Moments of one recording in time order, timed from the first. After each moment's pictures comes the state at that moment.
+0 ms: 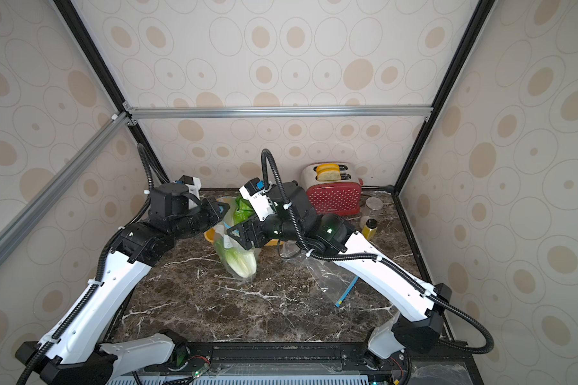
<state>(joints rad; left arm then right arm) -0.45 1.18 1.44 -0.70 0.06 -0.85 0.94 1.48 1.79 -0.71 -0.19 0.31</state>
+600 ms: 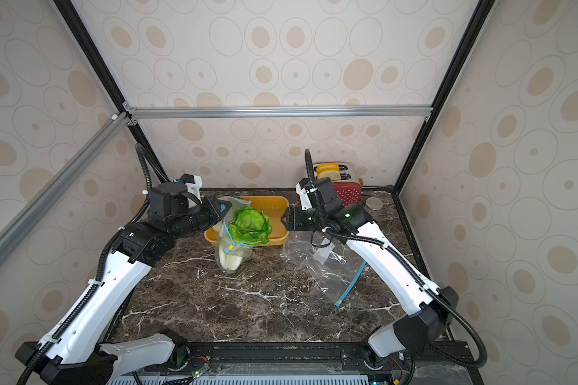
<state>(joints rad) -0.45 1.18 1.43 -0.66 0.12 -0.86 0.60 1.51 1.58 -0.84 -0.20 0.47</state>
